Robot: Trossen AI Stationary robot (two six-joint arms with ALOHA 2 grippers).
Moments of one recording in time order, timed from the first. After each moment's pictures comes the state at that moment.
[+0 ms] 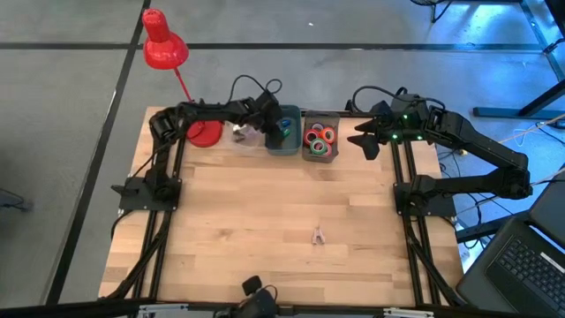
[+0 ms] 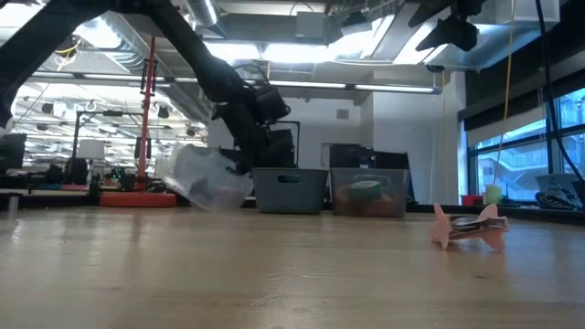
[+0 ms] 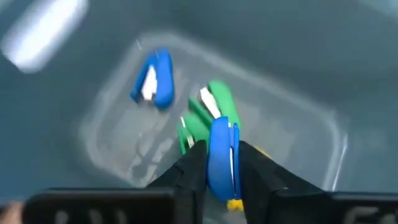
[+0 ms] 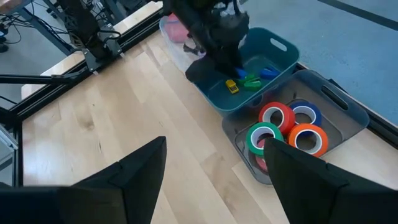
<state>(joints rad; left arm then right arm) 0.64 2.01 1.33 -0.27 0.16 0.05 -0.38 0.97 1.19 -0.85 -0.06 0.34</state>
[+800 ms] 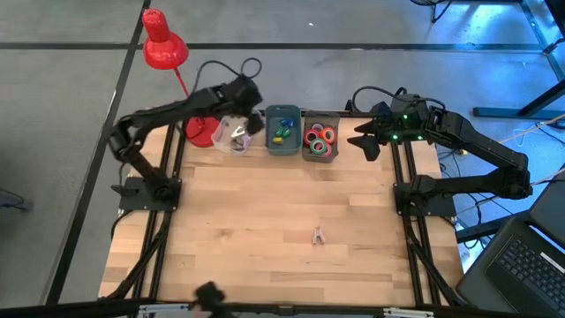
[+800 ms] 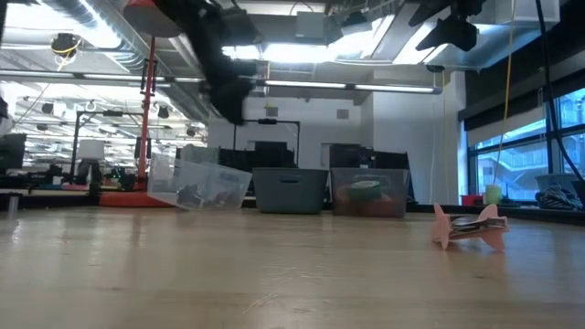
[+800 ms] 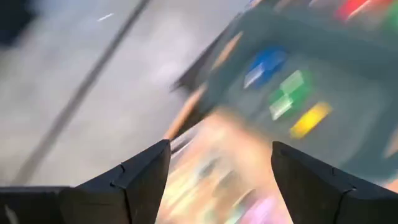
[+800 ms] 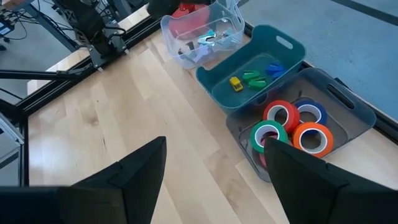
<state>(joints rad) 0.62 1.59 1.33 -0.62 -0.22 0.15 -0.38 0.97 1.19 -0.86 -0.08 0.33</state>
